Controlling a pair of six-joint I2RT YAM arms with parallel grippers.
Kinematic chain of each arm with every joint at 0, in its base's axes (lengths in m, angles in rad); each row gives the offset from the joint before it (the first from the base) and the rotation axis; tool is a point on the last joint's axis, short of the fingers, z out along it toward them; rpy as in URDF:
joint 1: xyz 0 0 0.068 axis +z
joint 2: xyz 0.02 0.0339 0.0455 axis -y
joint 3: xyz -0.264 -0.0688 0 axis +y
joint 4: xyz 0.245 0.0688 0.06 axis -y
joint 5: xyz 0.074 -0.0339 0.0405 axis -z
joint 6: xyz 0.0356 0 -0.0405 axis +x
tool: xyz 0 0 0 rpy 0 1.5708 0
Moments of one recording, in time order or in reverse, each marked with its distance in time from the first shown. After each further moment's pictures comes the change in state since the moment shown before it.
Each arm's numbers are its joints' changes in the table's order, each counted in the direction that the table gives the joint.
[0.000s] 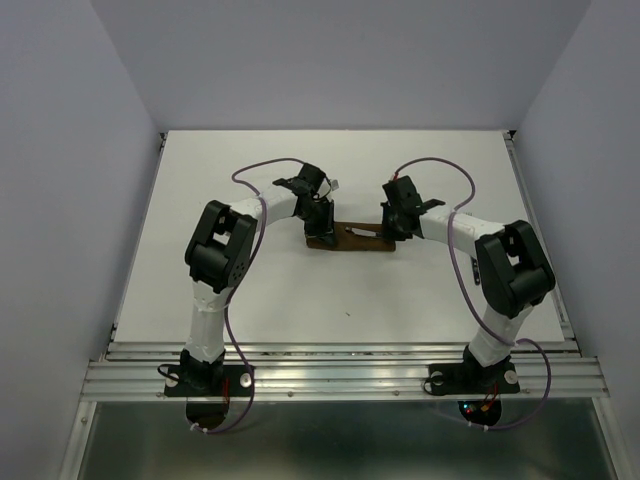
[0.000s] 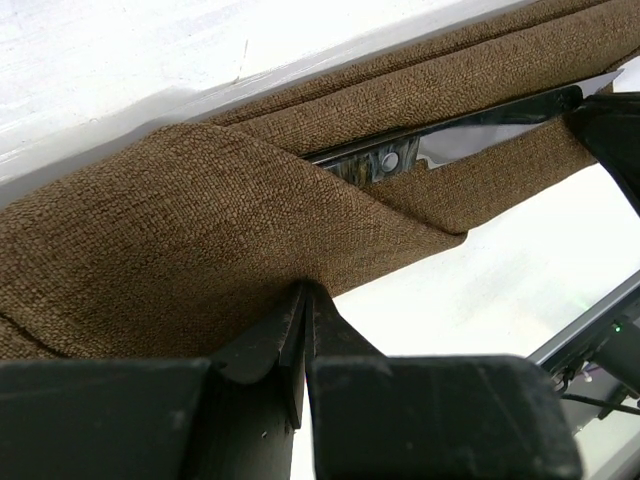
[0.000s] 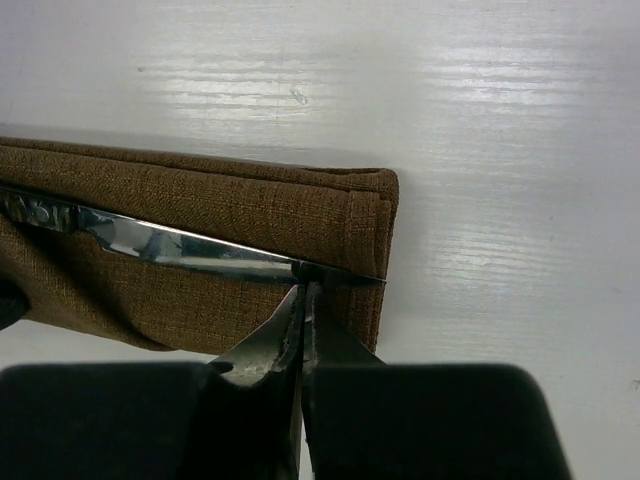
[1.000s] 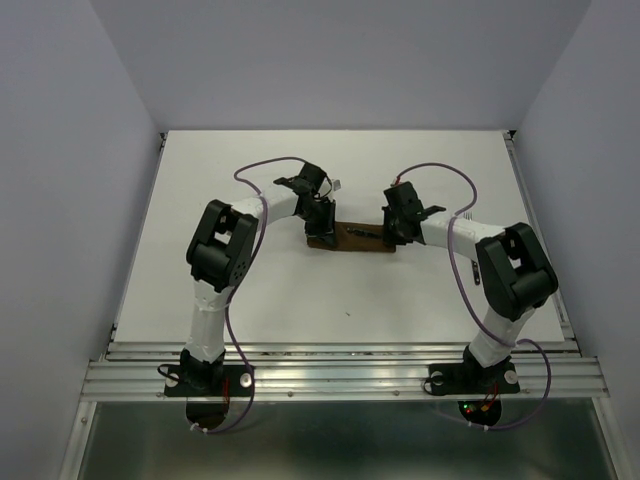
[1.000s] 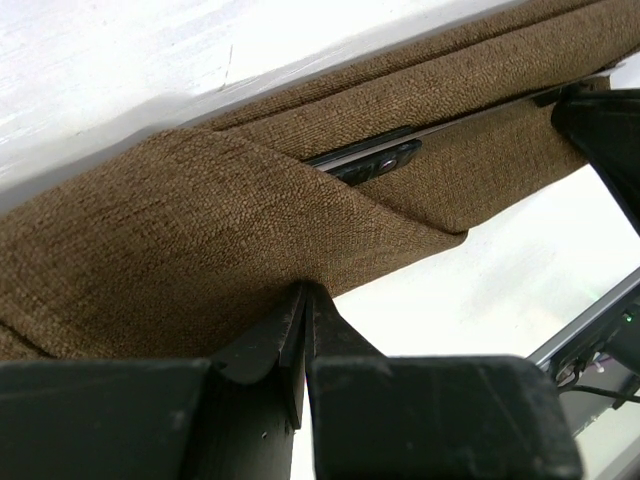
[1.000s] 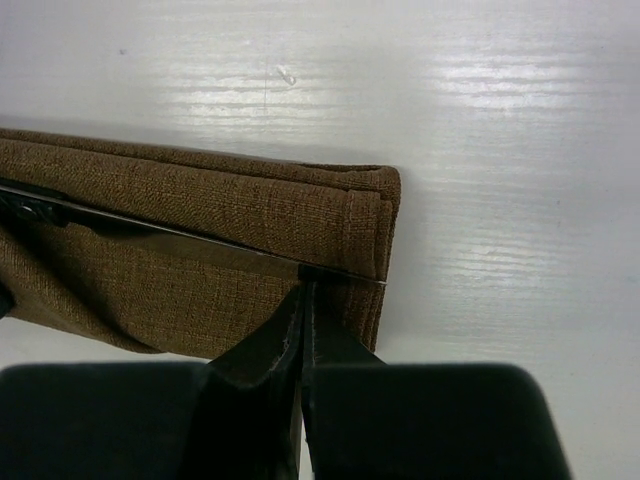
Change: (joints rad) left arm 0.000 -0.008 -0.013 -0.013 0.009 0.039; right arm 0.001 0.023 0.074 0.067 0.003 0.019
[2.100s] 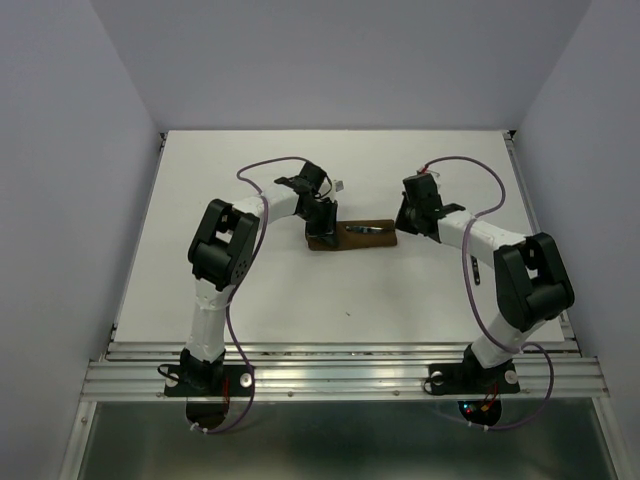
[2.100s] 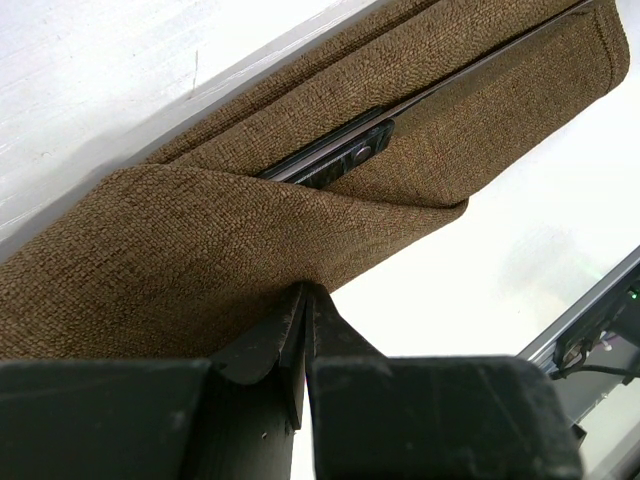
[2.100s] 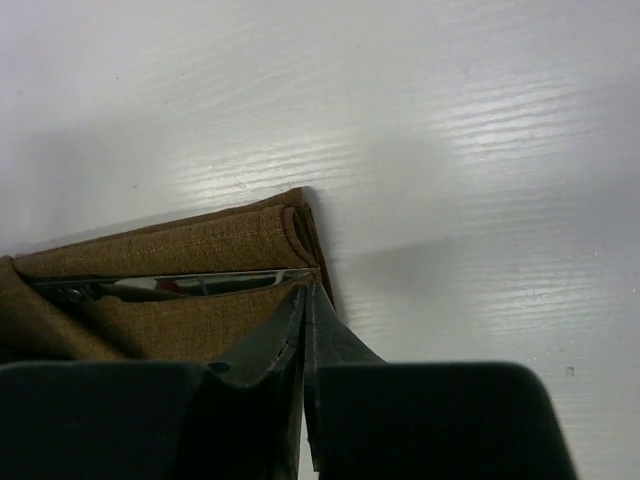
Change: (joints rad) left arm 0.002 -0.024 -0.021 -0.010 0.053 0.056; right arm -0.076 0.093 0.023 0.072 0.068 0.092
